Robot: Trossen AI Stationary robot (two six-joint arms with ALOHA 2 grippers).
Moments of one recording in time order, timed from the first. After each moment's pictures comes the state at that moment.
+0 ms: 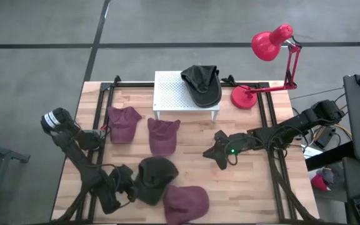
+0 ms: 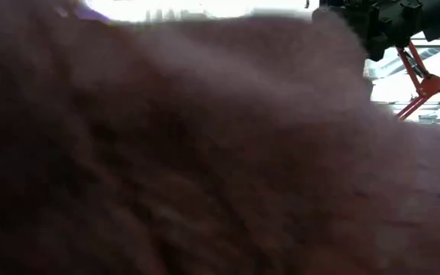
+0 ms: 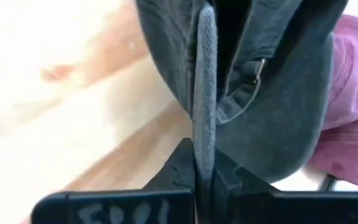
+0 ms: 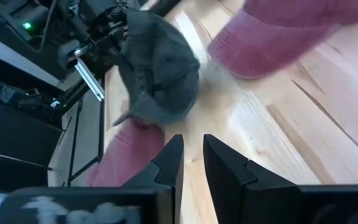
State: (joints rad) left arm -1.00 1.49 0.84 -0.56 -0.60 -1.91; right arm 0.27 1.27 0.58 0.24 0.11 0.86
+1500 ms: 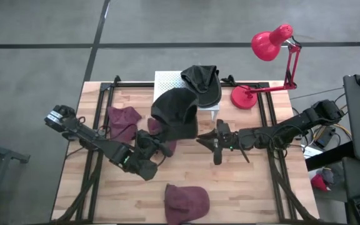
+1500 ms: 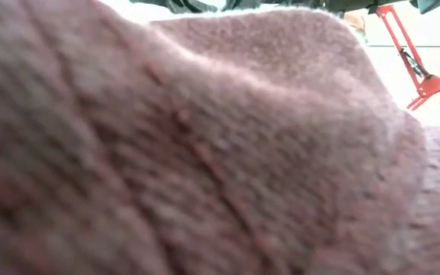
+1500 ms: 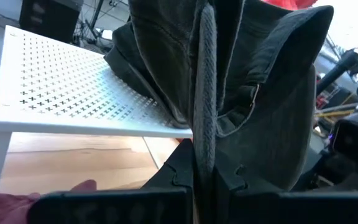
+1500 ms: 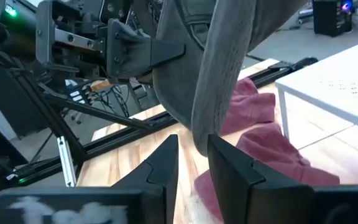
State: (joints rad) left arm -0.49 1.49 1.15 -0.27 -1.36 -1.25; right arm 0.29 1.28 0.66 0.51 0.42 0.44
